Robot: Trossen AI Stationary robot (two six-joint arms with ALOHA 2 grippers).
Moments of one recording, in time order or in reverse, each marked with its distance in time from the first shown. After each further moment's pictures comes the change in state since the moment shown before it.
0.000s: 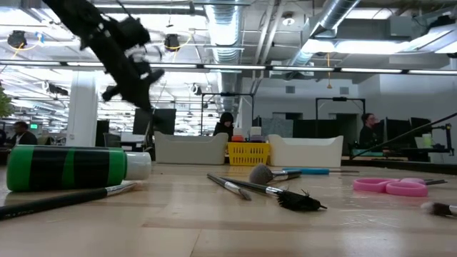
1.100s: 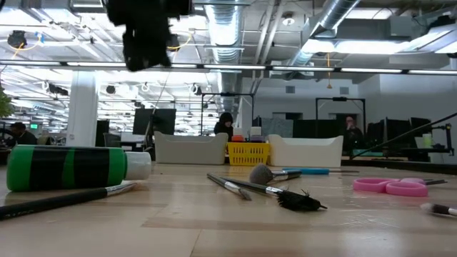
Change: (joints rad) left arm -0.982 0.306 0.304 -0.140 0.234 -0.254; right arm 0.000 0.000 0.000 0.005 0.022 -0.059
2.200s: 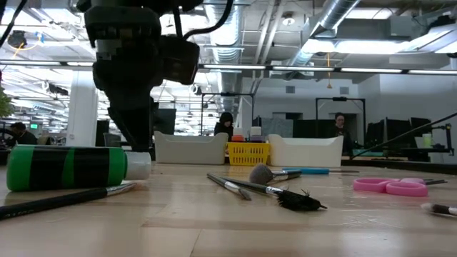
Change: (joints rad) left arm -0.057 0.291 0.027 -0.030 -0.016 -0.053; right arm -0.032 0.000 0.000 -0.096 0.000 -0.070
